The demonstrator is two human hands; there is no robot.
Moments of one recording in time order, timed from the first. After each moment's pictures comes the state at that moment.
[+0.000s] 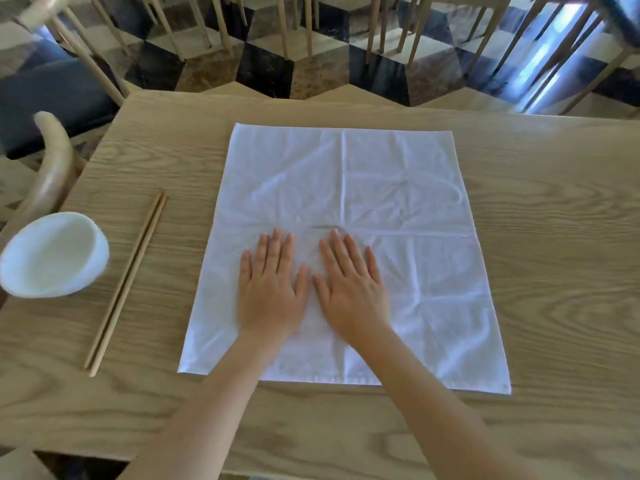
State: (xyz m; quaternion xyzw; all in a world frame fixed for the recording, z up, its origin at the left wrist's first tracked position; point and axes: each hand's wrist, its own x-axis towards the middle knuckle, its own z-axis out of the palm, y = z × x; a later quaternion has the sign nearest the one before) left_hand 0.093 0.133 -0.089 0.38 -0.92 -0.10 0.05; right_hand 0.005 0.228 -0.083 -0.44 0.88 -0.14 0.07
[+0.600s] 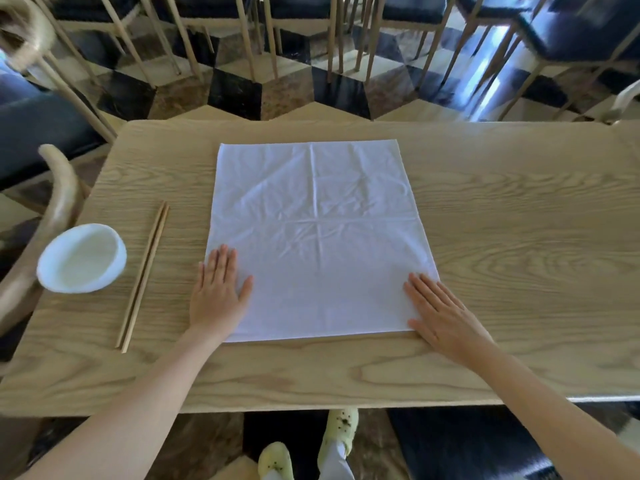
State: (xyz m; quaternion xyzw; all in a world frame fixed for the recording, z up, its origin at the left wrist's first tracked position) left_hand 0.175 0.097 -0.088 0.36 -0.93 -0.07 -0.02; right_hand -0.041 0.435 -0.070 -0.48 0.87 0.02 0.12
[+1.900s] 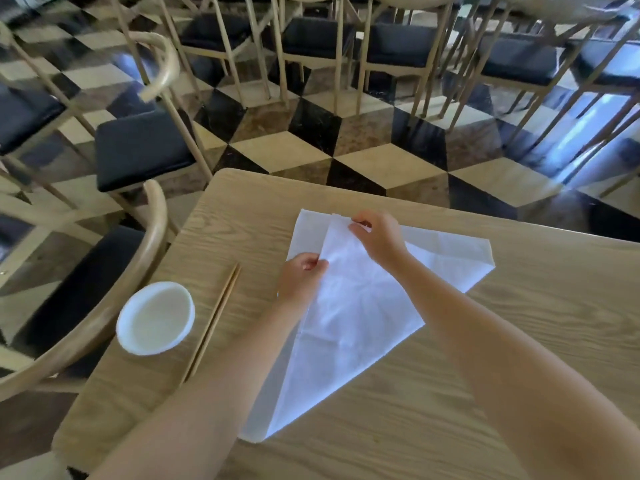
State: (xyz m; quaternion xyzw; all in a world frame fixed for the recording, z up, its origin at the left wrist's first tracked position) left_hand 0.037 0.019 0.008 0.50 -0.63 -0.56 0.21; right_hand -0.122 0.057 0.023 -0.44 0.81 -0.36 0.16
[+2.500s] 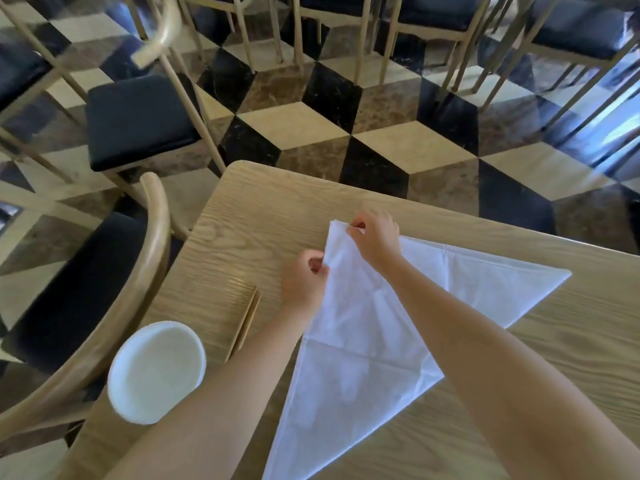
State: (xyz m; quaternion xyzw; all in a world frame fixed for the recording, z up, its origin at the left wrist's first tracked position) left_hand 0.030 -0.076 -0.043 0.55 -0.68 -0.46 0.18; right_hand -0.121 -0.063 -0.054 -0.42 0.86 -0.25 0.15
